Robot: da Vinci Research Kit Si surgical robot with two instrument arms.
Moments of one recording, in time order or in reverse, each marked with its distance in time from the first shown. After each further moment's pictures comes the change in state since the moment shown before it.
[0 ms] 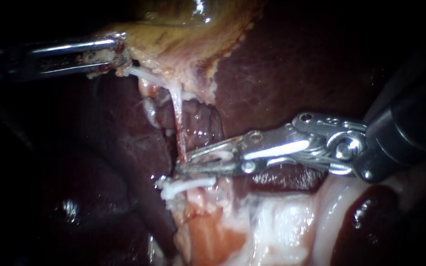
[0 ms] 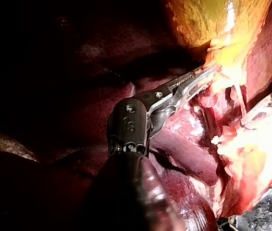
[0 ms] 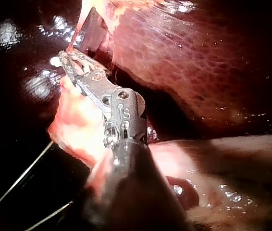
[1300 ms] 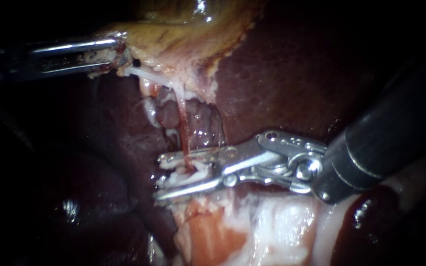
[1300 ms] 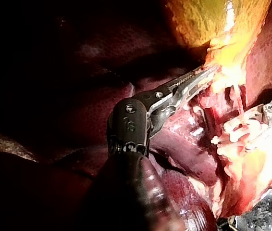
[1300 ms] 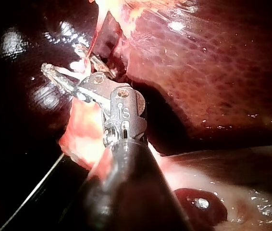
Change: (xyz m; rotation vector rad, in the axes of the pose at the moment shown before) right arm -0.002 0.001 0.006 0.072 0.088 0.013; left arm 0.000 0.000 0.000 0.000 0.000 0.000
